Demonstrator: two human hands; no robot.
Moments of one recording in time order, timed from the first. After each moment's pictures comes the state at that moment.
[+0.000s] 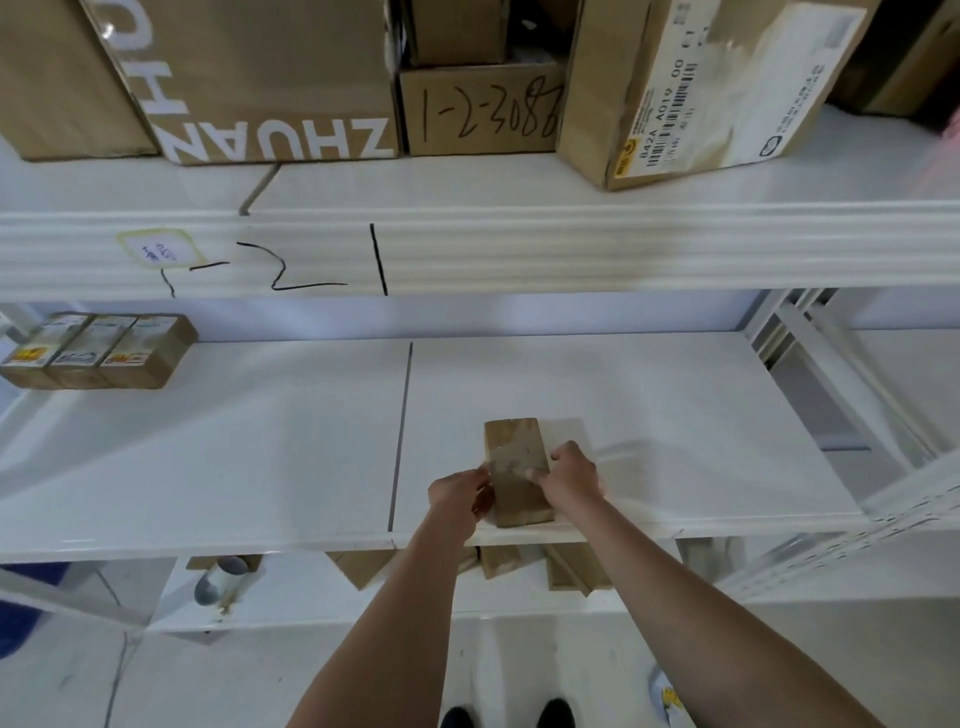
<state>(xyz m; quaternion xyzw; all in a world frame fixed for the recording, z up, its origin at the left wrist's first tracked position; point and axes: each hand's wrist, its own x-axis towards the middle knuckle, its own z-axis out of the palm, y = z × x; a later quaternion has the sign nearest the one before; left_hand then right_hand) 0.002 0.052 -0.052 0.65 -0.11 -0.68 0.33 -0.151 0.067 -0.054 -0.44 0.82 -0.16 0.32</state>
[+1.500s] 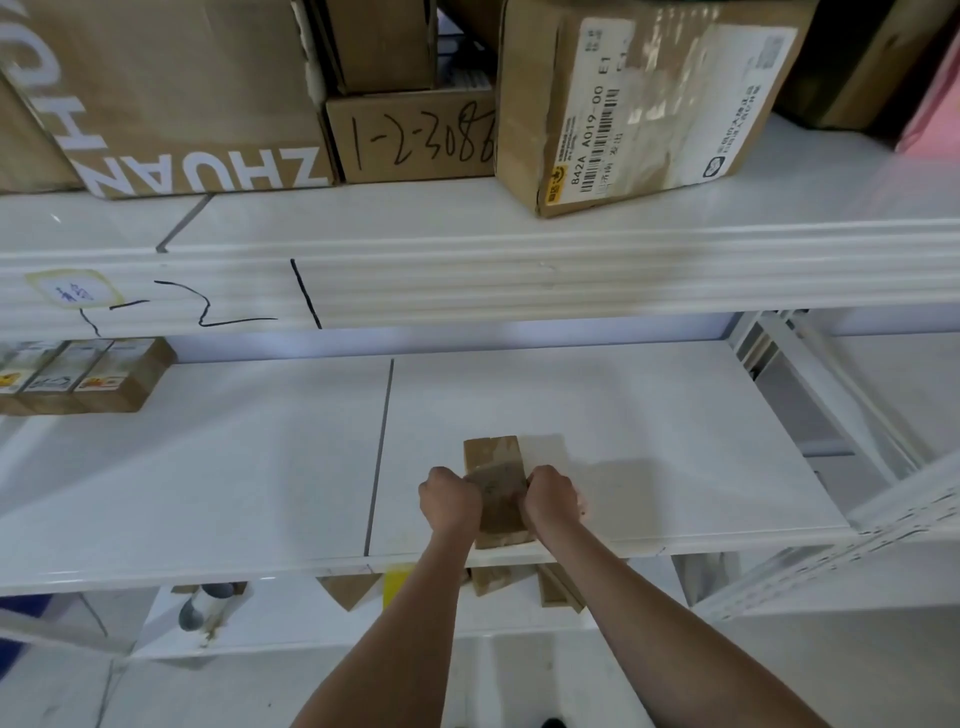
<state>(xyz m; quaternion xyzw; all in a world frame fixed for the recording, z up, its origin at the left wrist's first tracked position) -0.031 0.046 -0.039 0.80 -0.44 -0.36 0.20 -0.148 0.064 -0.052 -0.45 0.85 -0.08 0.26</state>
